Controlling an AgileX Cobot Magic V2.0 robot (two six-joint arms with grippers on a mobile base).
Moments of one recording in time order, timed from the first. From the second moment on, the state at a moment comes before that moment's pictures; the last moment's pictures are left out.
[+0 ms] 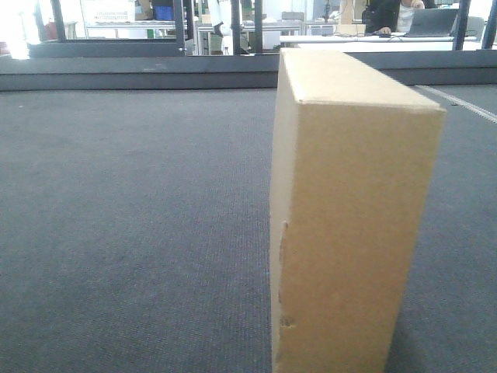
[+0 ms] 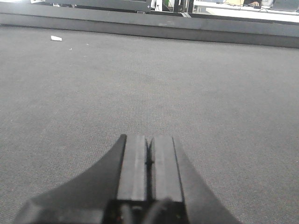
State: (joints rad) left arm -0.07 -0.02 0.03 -0.02 0.12 -0.02; right arm 0.01 0.01 -0.18 0.05 0.13 0.00
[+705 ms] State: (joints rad) left arm -0.07 -0.02 0.03 -0.02 0.12 -0.02; right arm 0.08 0.80 -0.86 0.19 0.78 0.09
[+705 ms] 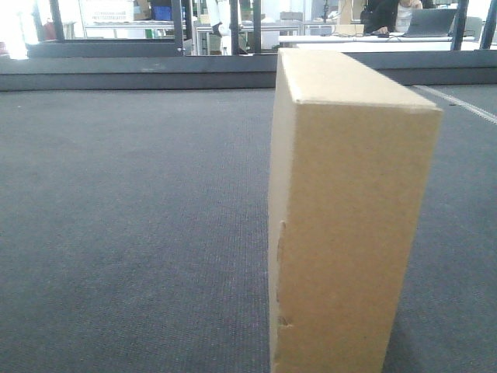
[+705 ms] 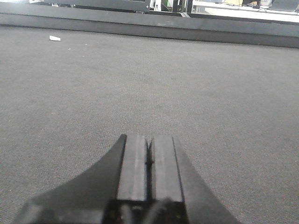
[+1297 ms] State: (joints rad) left arm -0.07 -0.02 0.03 -0.02 0.12 -0.02; right arm 0.47 1.31 -1.33 -0.06 1.07 0.62
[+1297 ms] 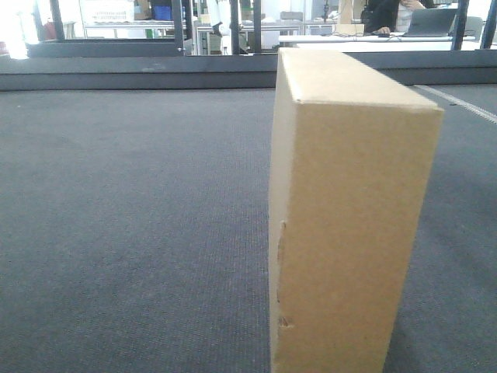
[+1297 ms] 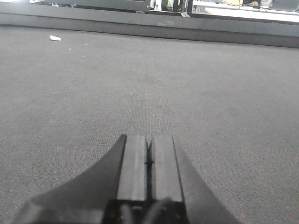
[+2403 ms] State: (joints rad) left arm -0.07 -0.02 0.03 -0.02 0.12 -0.02; right arm 0.73 1.50 -1.40 -0.10 1.07 0.79
